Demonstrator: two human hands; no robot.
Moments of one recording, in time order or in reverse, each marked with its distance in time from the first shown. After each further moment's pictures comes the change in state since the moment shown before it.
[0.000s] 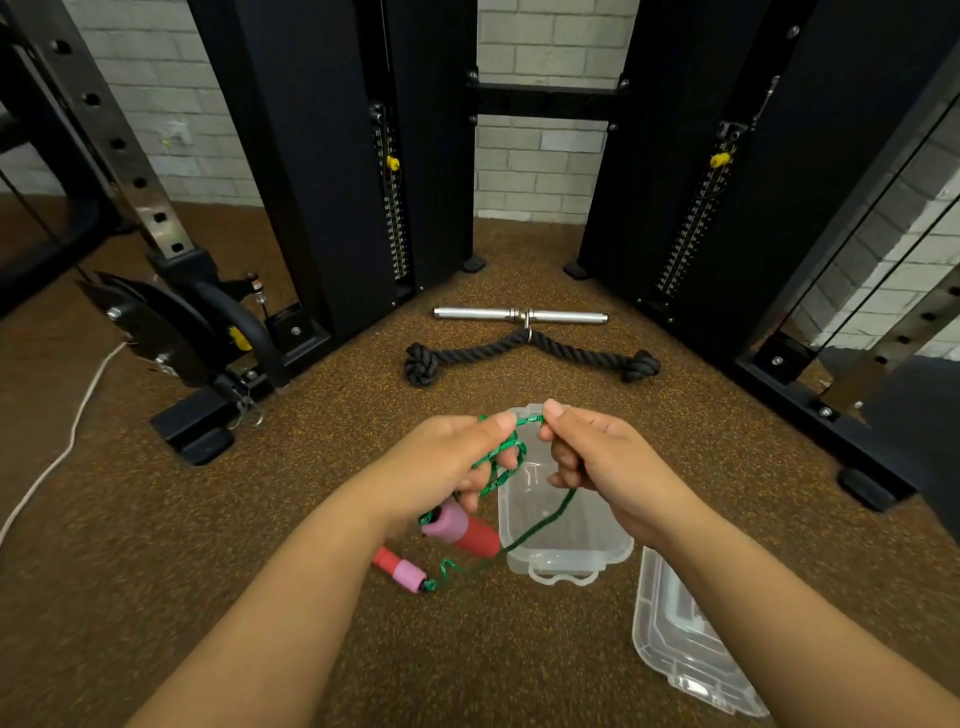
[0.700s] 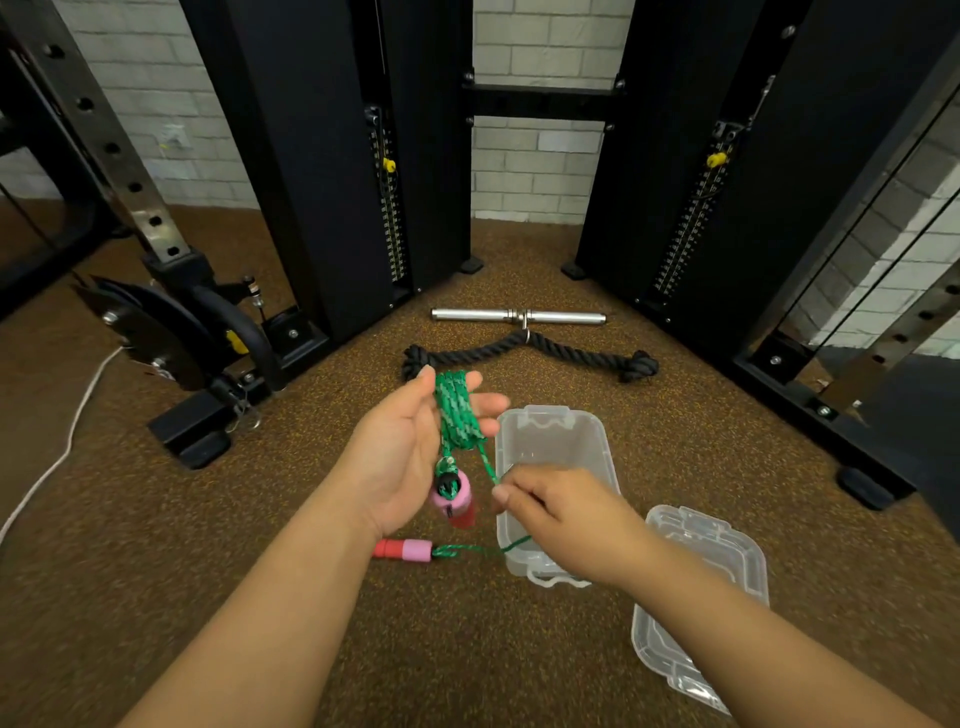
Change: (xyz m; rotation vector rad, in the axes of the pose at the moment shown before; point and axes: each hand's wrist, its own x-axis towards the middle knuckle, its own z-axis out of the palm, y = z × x) left_hand 0.005 0.002 -0.005 -0.653 0.115 0.087; right_hand -0.009 0.025 0.013 -0.966 -0.126 -0.345
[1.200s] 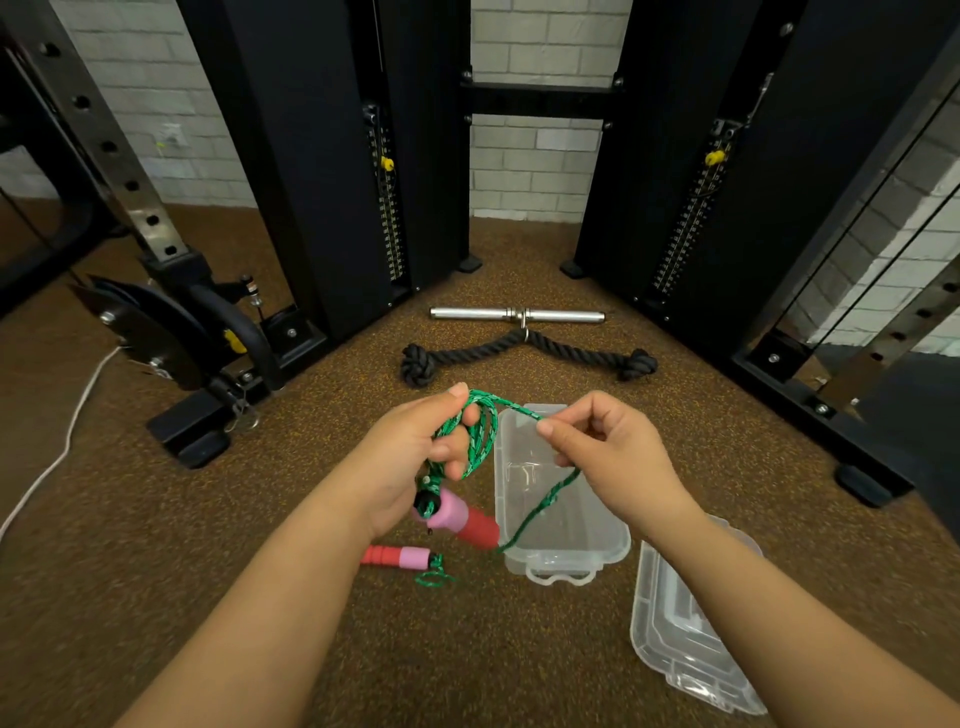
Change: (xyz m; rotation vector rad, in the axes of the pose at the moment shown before) left_hand 0.002 -0.005 -0.005 0.258 0.031 -0.029; right_hand 0.009 0.015 -0.025 0.695 0.412 0.260
